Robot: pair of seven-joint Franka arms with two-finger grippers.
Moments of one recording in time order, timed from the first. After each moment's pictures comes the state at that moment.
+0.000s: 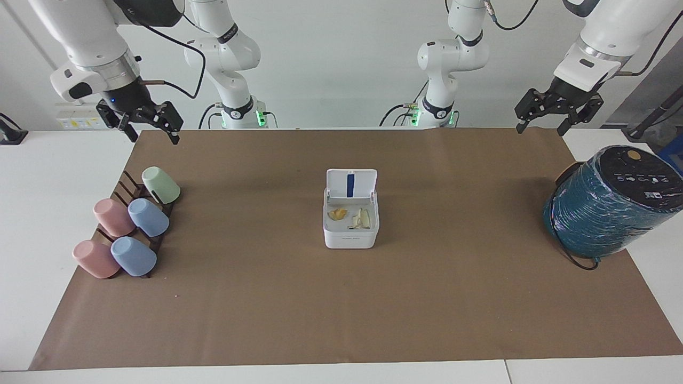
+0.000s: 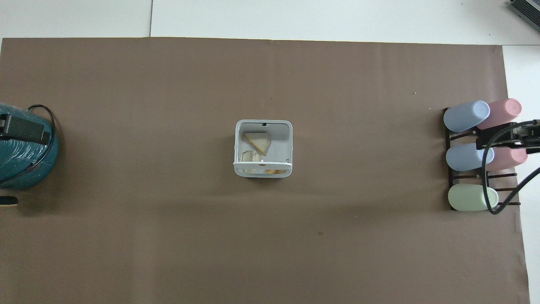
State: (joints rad) left arm -0.01 0.00 -0.02 -1.47 -0.03 1.46 0.11; right arm 0.03 -0.06 -0.08 -1.63 -0.01 1.57 0.06
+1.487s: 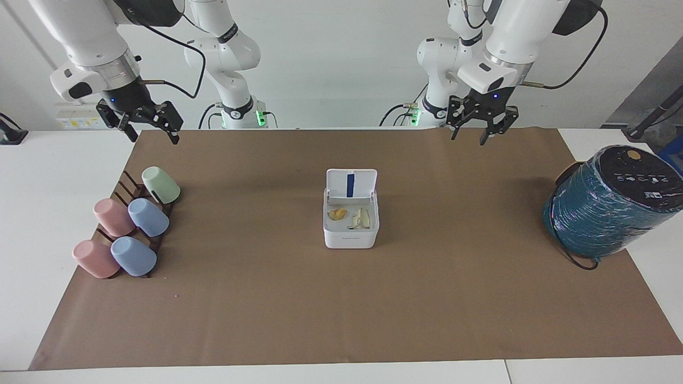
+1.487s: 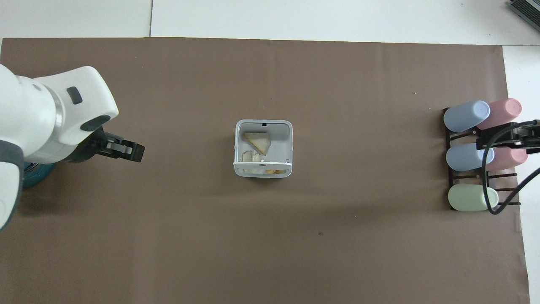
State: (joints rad) left arm -0.30 -0.06 -0.05 -1.64 -0.03 1.60 0.00; right arm 0.03 -0.06 -0.08 -1.63 -0.01 1.57 0.06
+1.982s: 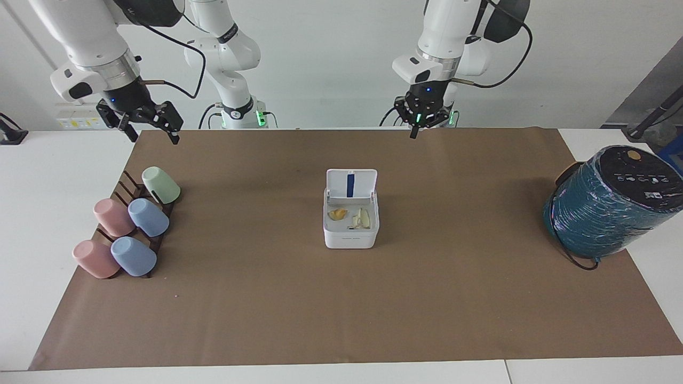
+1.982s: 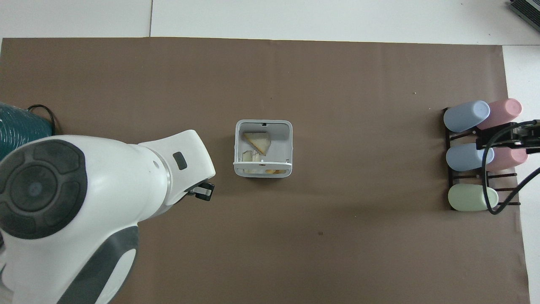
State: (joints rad) left arm -0.52 -0.16 -0.05 -1.86 -0.03 1.82 -0.17; right arm 0.03 -0.06 -0.08 -1.63 -0.01 1.57 0.06
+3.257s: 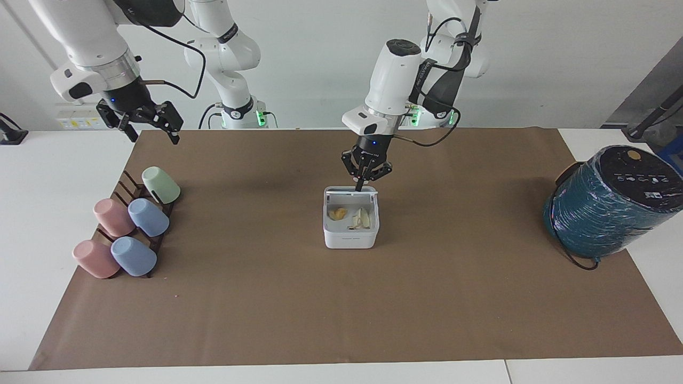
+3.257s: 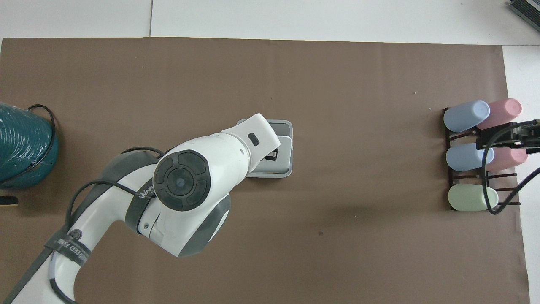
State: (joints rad) left arm -0.63 0.10 -0.03 -1.91 -0.03 2.42 -0.36; right arm 0.03 -0.06 -0.08 -1.63 -0.01 1.57 0.06
